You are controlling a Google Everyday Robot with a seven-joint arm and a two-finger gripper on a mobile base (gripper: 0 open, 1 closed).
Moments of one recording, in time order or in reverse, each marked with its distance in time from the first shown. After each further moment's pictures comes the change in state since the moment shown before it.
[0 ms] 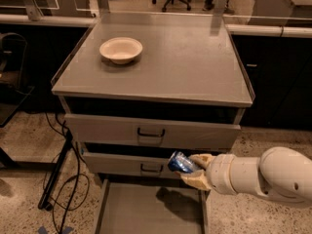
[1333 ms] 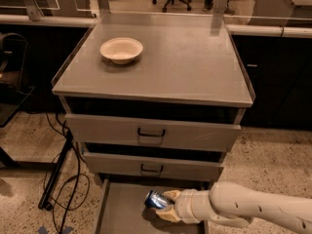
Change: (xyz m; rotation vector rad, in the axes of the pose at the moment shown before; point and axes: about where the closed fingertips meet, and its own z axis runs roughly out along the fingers) arm 0.112 0.076 0.162 -0.186 0.047 0.030
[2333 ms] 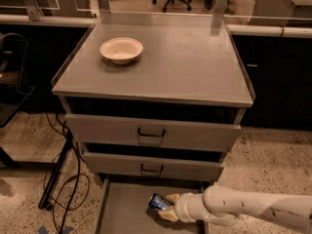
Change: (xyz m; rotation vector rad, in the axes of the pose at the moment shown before) arm 0.075 -0.041 0.077 0.003 0.028 0.091
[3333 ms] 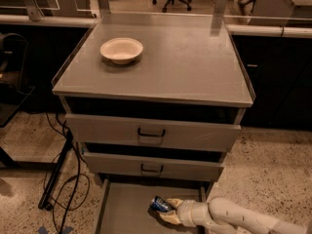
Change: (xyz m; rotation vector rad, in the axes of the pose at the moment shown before) arm 0.053 -0.030 0.052 -0.020 -0.171 -0.028
